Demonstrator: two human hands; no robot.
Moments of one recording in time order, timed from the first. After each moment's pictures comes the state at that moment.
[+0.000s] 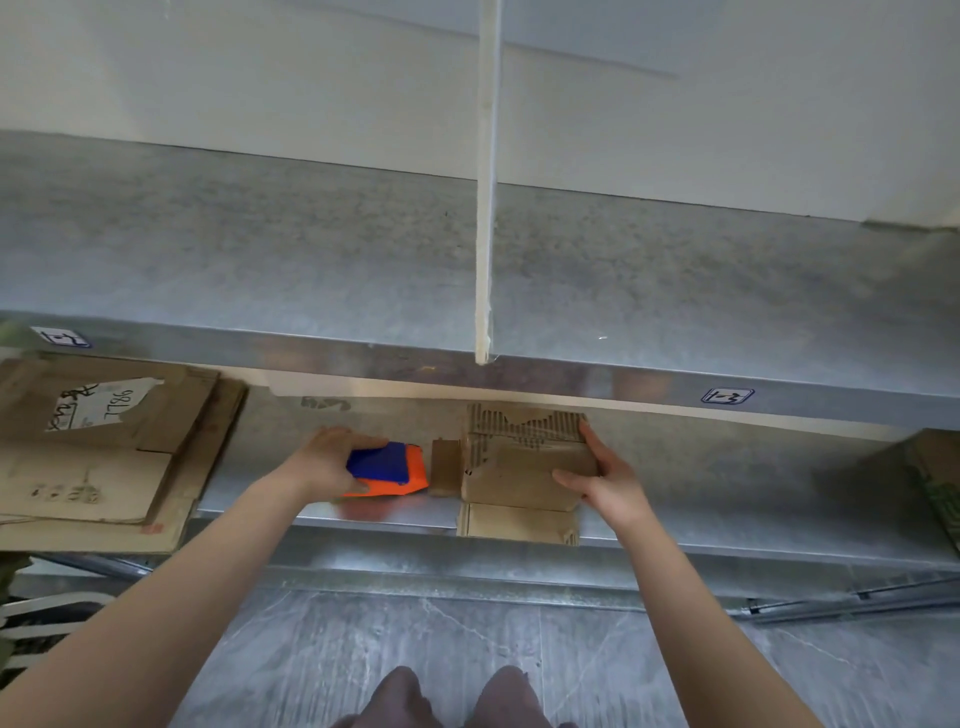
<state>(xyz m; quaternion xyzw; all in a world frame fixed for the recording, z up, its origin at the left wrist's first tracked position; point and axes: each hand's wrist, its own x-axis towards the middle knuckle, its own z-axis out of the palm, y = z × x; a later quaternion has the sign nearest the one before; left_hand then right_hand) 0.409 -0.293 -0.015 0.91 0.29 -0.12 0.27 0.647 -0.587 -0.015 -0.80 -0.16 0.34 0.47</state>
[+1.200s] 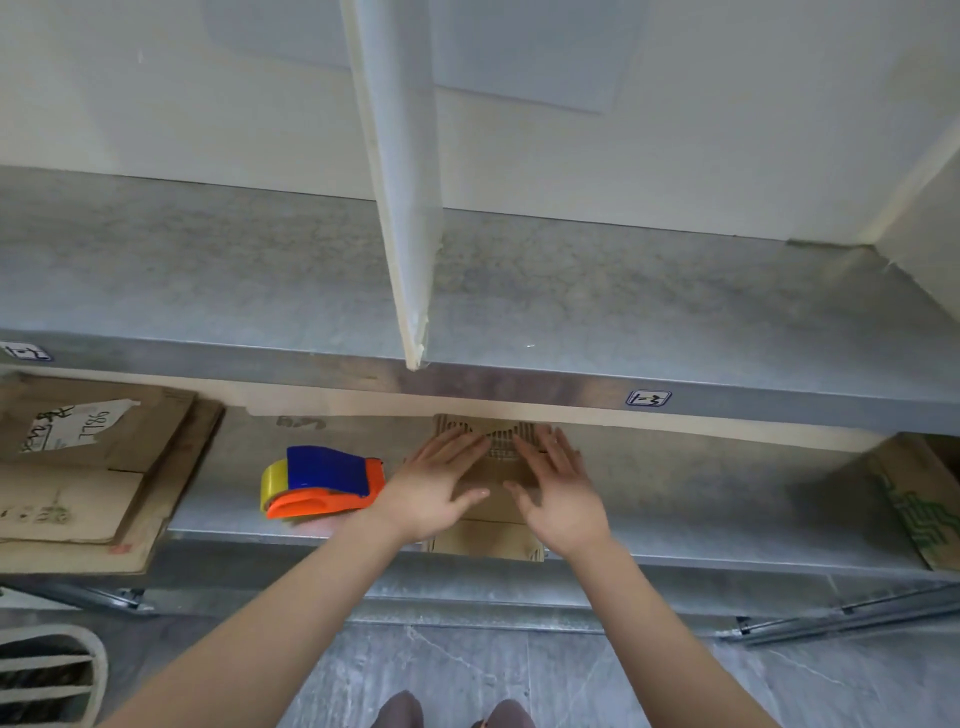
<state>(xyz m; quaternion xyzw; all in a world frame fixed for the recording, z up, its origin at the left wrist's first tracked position) 0.494 -0.418 0.000 0.97 0.13 0.00 0.19 0.632 -0.585 -0.011 -0.88 -0.44 0.08 0.17</state>
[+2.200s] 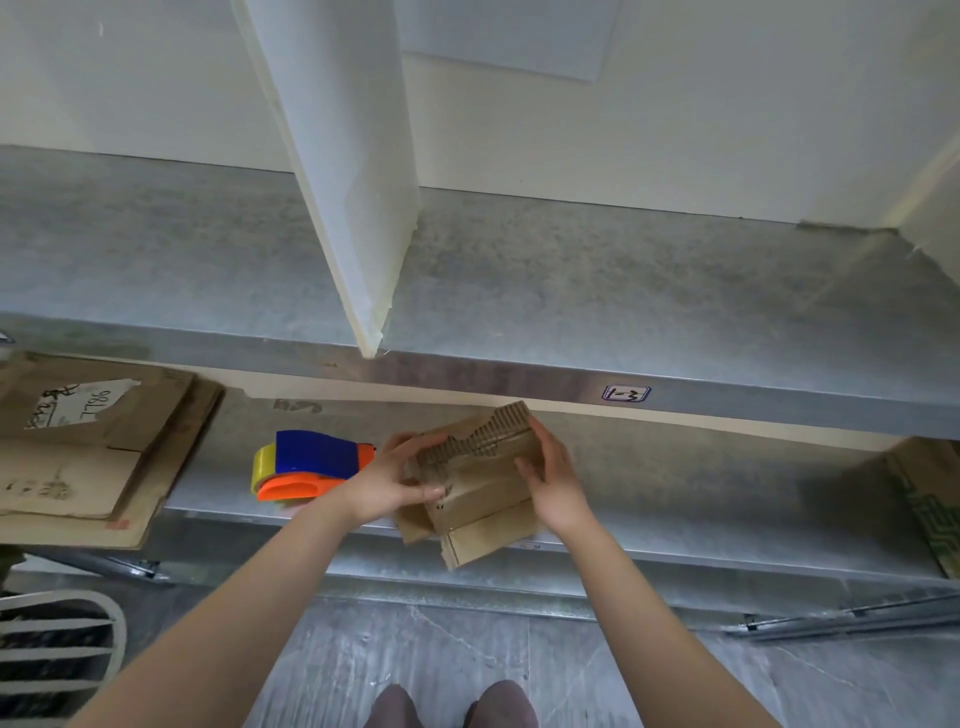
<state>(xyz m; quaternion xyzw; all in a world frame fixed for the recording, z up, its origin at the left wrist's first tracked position) 0.471 -0.393 -0.017 0.81 0.25 -0.05 0.52 0.650 -0.580 -0.027 -0.81 -0.31 0.26 0.42</state>
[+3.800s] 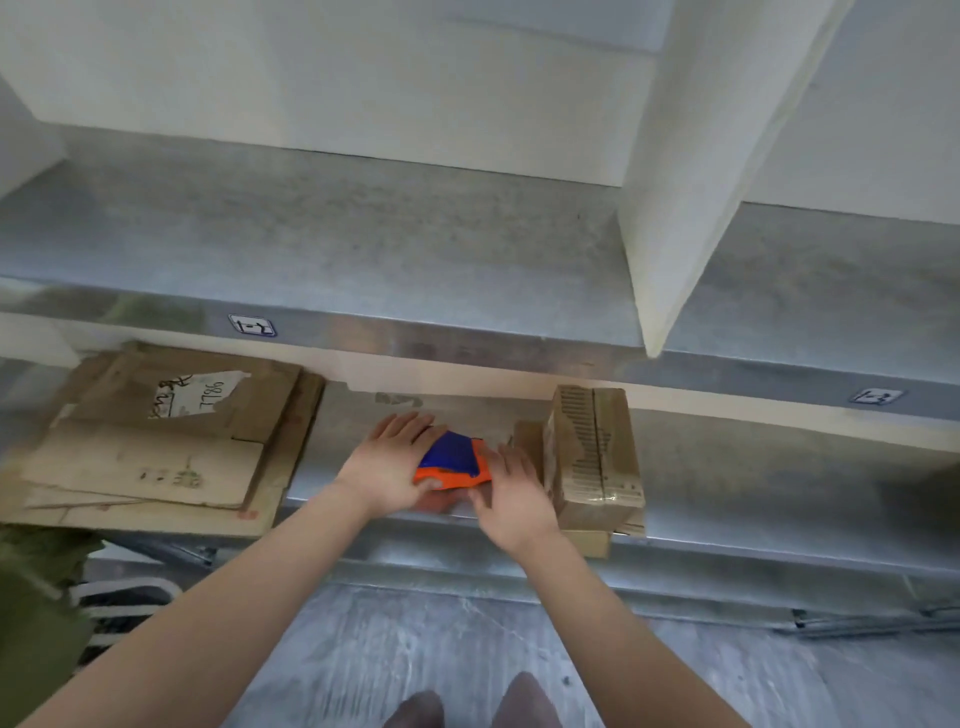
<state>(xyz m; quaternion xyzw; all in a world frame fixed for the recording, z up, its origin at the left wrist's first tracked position) 0.361 -0.286 -0.011 0.98 0.17 -0.02 0.08 0.485 -0.452 -0.033 -0.86 -0.44 0.20 0.15</state>
